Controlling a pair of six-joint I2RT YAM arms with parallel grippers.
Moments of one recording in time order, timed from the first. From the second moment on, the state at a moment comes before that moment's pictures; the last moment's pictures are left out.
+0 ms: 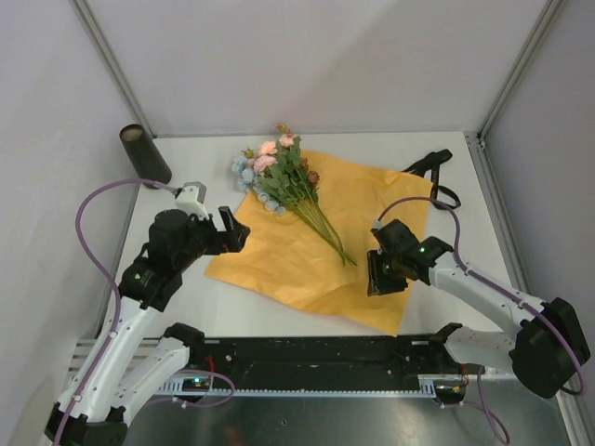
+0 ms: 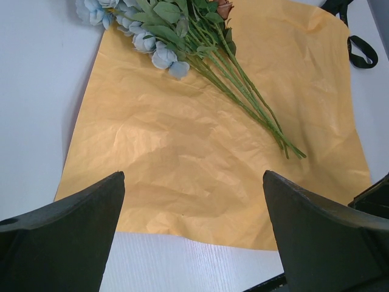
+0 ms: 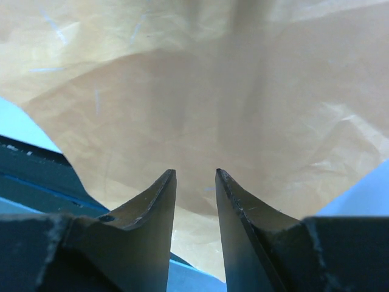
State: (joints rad) left arm -0.35 0.70 0.81 -0.54 0.04 -0.38; right arm 0.64 1.16 0.78 -0.79 -0.11 0.51
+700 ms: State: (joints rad) left arm -0.35 0.71 0.81 -0.54 0.04 -0.38; right arm 0.67 1.09 0.54 -0.63 0.07 0.77
